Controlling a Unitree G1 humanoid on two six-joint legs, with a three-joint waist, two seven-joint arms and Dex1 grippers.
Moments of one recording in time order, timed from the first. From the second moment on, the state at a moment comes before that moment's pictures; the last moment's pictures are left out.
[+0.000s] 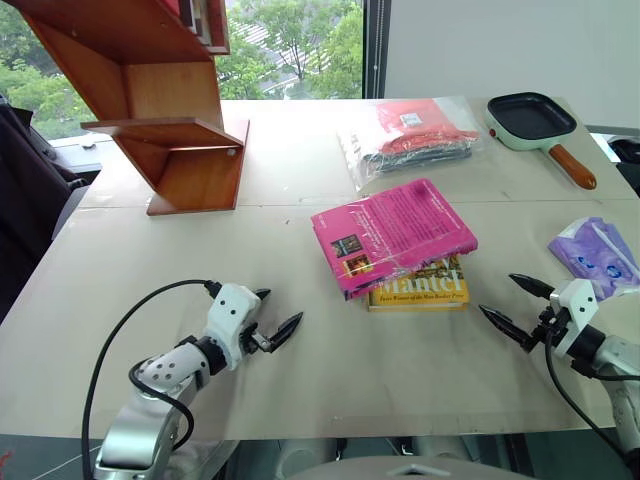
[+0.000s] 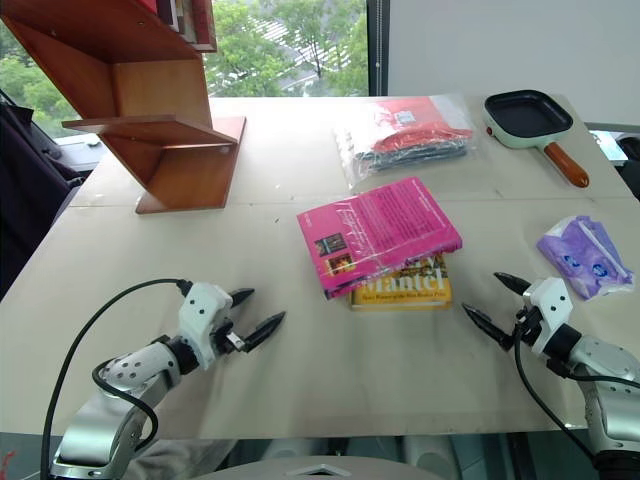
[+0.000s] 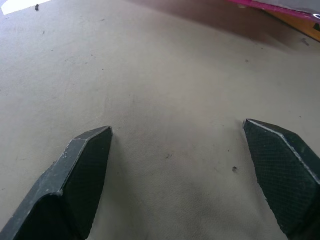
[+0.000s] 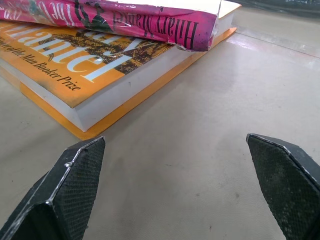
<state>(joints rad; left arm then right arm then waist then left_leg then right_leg) 0.25 0.54 0.08 -0.37 -0.27 0.33 -0.63 0.14 -0.57 -0.24 0.02 0.38 -0.05 0.91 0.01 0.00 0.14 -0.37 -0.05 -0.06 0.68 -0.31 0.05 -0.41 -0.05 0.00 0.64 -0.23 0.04</state>
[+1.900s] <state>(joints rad) 0.03 0.87 0.27 -0.51 -0.63 0.58 -0.89 -0.52 -0.59 -0.09 0.49 0.32 0.09 1.02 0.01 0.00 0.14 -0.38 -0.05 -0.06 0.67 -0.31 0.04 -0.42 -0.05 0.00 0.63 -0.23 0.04</state>
